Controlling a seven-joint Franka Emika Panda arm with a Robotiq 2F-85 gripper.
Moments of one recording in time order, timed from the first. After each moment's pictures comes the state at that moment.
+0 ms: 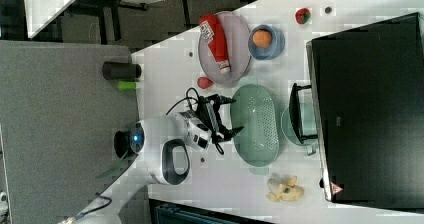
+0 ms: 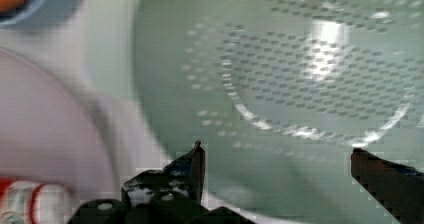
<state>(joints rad) 0.00 0.23 0.01 -2.46 -0.03 1.20 0.66</state>
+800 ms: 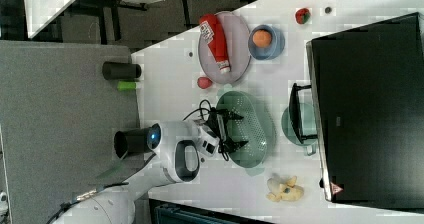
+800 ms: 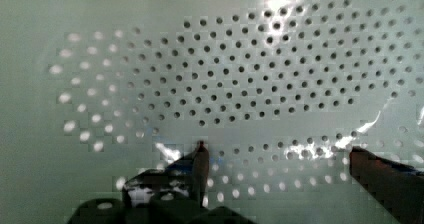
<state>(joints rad) 0.07 0.40 0.05 -2.47 -0.04 1.23 0.77</state>
